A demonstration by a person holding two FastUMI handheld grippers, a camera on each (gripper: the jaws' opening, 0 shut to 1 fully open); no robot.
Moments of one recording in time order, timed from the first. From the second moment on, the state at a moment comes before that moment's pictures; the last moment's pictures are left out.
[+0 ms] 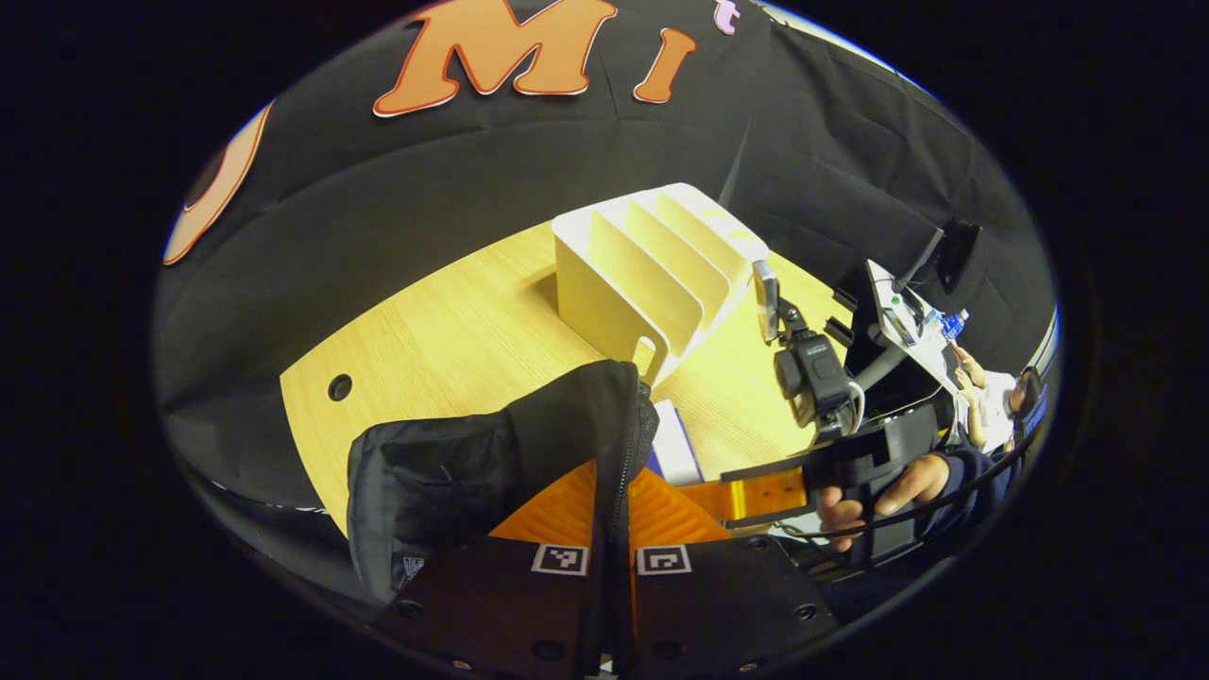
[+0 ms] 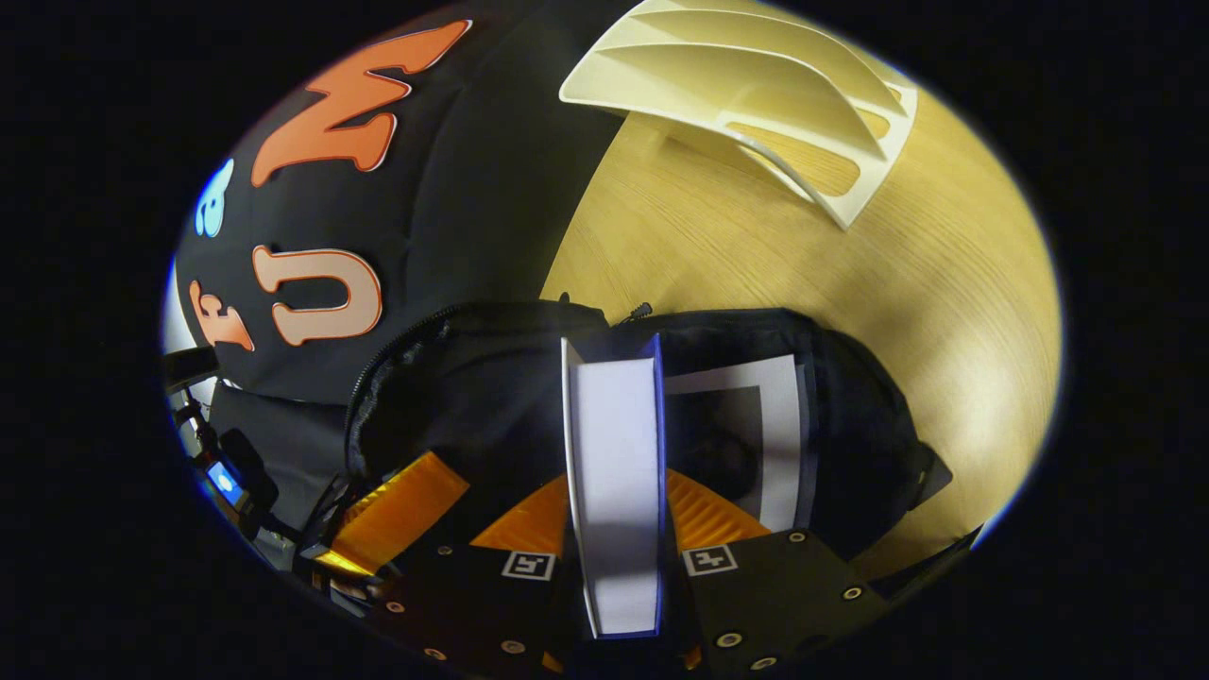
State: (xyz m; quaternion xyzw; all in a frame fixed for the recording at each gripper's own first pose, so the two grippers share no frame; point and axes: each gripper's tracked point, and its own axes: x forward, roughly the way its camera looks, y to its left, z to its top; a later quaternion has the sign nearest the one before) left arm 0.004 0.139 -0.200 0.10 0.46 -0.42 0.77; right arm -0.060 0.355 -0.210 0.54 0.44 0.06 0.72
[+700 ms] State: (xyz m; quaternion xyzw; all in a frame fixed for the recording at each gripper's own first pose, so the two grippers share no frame) left arm 0.001 0.147 -0.215 0.06 0.48 -0.42 0.77; right arm -0.100 0.338 -0.235 0.41 0.54 0.02 0.74
